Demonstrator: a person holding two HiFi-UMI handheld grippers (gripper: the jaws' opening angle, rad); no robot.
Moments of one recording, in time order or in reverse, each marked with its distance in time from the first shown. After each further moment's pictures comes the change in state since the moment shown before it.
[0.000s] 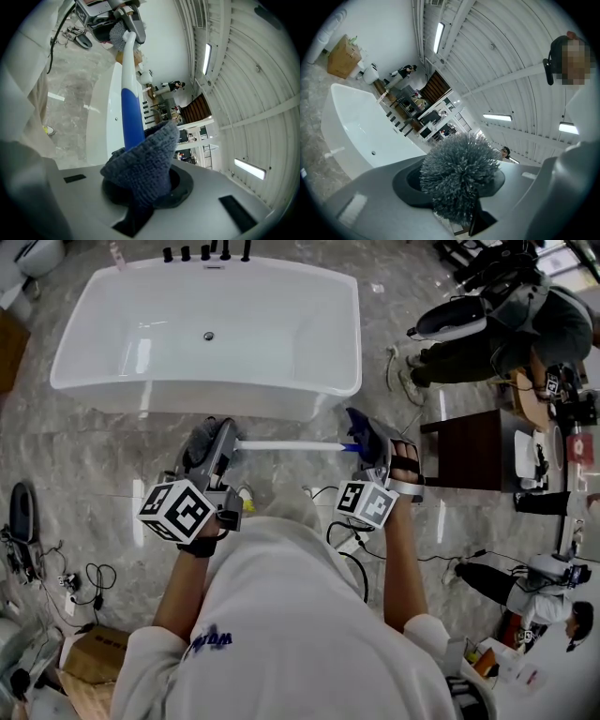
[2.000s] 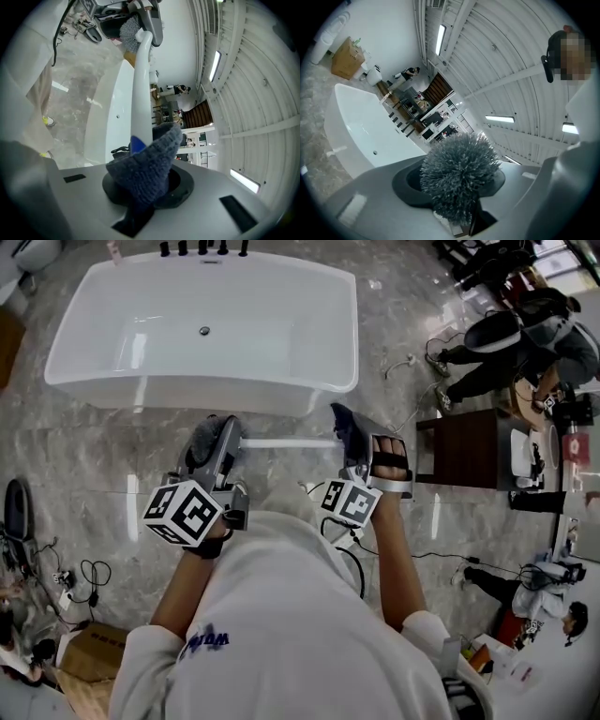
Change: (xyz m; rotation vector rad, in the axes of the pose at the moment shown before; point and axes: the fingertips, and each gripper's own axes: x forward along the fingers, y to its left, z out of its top) left arm -0.006 0.000 -0.001 -0.016 -0.028 0.030; right arm 0.001 0.013 0.036 -0.123 -0.001 -0.024
